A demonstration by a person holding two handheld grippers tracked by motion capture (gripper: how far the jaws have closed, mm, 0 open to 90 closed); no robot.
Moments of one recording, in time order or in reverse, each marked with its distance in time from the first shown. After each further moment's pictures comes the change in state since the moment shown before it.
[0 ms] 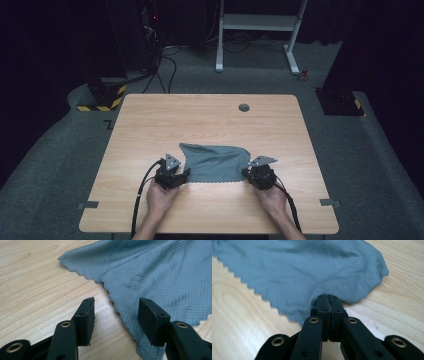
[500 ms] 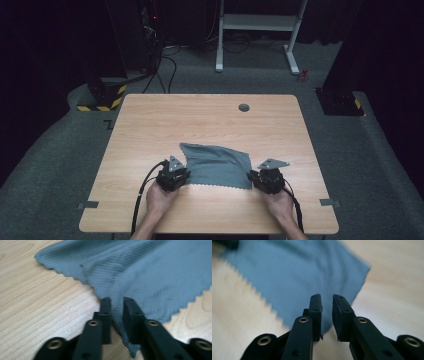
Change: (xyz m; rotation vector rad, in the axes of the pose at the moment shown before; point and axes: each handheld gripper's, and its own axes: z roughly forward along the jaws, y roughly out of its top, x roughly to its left) left arm -0.011 0.005 -0.008 0.066 -0.082 0.104; right arm -0.008 -0.007 -0.025 -0.055 0.027 0.081
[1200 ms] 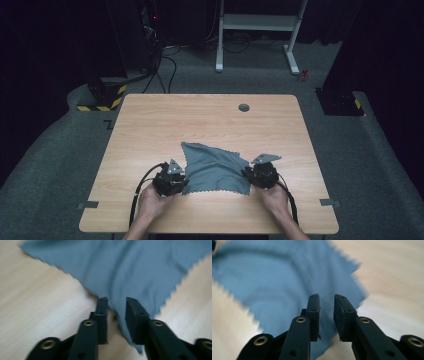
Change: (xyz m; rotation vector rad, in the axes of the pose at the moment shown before) left arm 0.002 0.010 -0.027 0.081 -0.093 0.028; right arm 0.001 0.016 0.014 0.033 0.023 -0.023
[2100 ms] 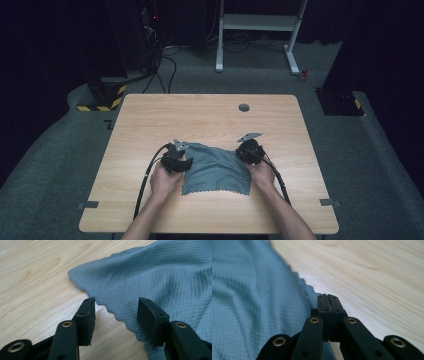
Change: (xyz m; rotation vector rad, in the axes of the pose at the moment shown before) left arm 0.038 0.032 0.055 -0.016 0.178 -0.091; right arm -0.025 0.056 0.062 0.080 -0.103 -0.048
